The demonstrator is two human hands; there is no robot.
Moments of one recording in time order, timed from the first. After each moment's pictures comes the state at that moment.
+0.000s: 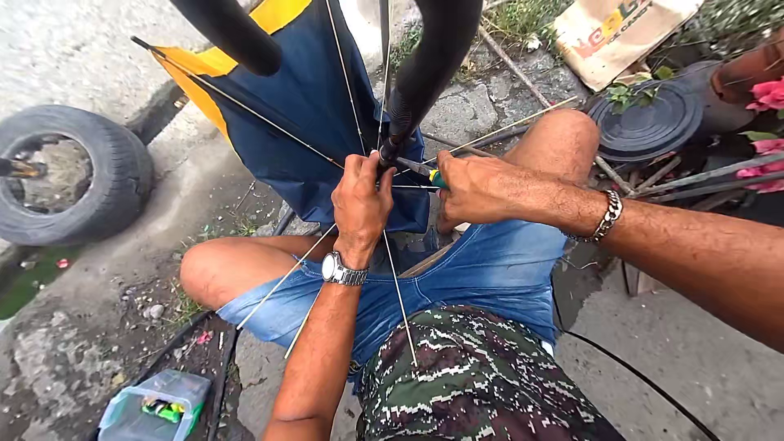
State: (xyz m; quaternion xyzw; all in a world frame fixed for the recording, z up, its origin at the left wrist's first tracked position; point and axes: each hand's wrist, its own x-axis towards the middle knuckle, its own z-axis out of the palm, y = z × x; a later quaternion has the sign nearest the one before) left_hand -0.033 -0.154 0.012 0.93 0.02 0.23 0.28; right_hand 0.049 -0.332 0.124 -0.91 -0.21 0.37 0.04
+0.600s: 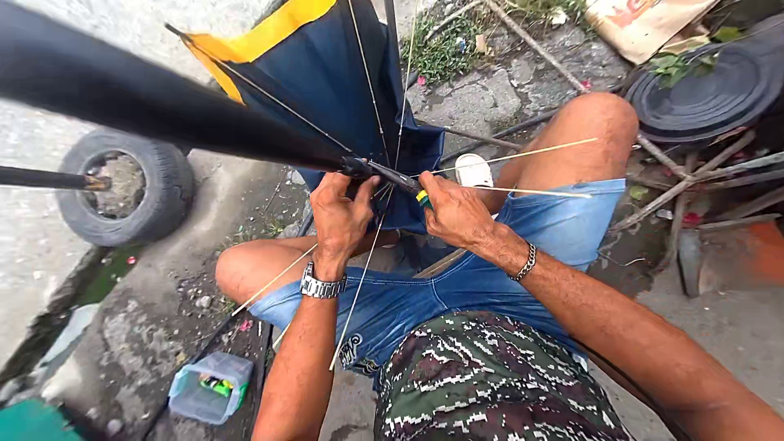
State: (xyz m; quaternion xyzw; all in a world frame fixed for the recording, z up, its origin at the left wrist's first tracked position) left_hand -0.043 -0.103 0.028 0.91 -0.01 0.18 0.37; right_hand -0.001 -0.321 0.008 -0.93 -0.28 0.08 0.24
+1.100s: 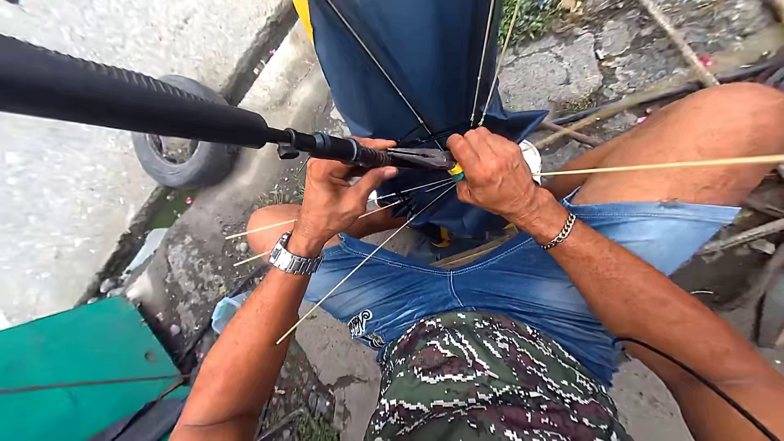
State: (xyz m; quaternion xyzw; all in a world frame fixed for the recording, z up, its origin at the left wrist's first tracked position) left_hand -0.043 -0.073 0.072 0.85 -0.06 0.06 0.51; right_hand 0.065 -0.323 -0.021 -0.83 -0.45 -0.15 0.28
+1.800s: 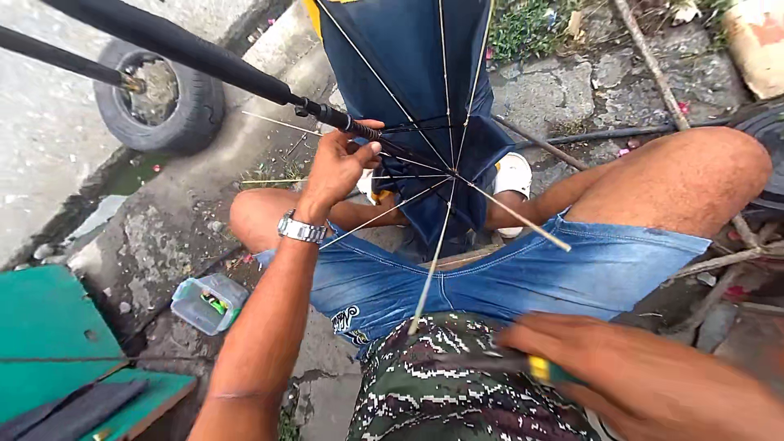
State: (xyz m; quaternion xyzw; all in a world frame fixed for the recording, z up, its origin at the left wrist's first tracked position) left_hand -0.019 -0.044 0.024 0.77 0.16 -0.01 0.62; right_hand -0.034 -0.441 0.110 -0.65 -0.50 0.48 0.30
